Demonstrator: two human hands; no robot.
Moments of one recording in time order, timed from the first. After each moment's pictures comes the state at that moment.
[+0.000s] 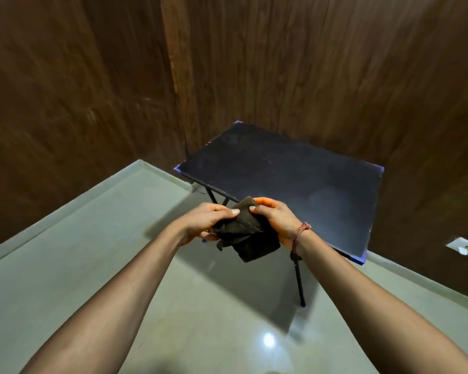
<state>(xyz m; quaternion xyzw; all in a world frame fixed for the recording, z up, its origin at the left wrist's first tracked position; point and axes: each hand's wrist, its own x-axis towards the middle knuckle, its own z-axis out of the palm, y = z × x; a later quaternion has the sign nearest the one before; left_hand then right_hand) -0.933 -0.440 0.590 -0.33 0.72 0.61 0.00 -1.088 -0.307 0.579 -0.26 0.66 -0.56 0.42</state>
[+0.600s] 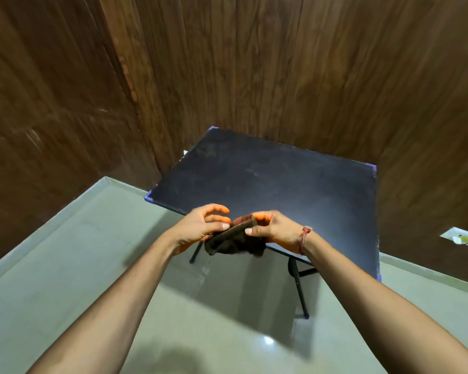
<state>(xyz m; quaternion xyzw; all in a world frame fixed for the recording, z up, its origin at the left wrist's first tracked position) -1.054 -0.573 0.558 -0.25 0.73 0.64 0.02 -1.202 -0.396 0.552 -0.35 0.65 -0.50 0.45</state>
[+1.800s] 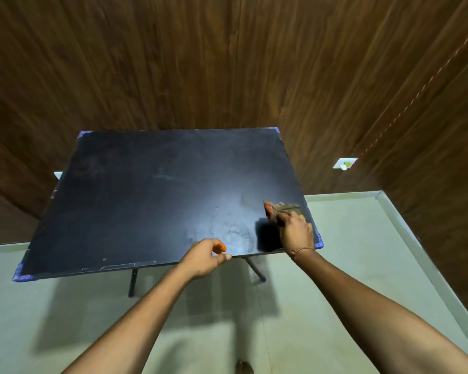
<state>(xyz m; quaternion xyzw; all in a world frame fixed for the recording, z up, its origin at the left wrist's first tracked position) -1.217 -0.546 0.438 -0.04 0.90 0.38 0.21 -1.303 -0.303 0.425 -0.02 0.99 -0.11 0.01</state>
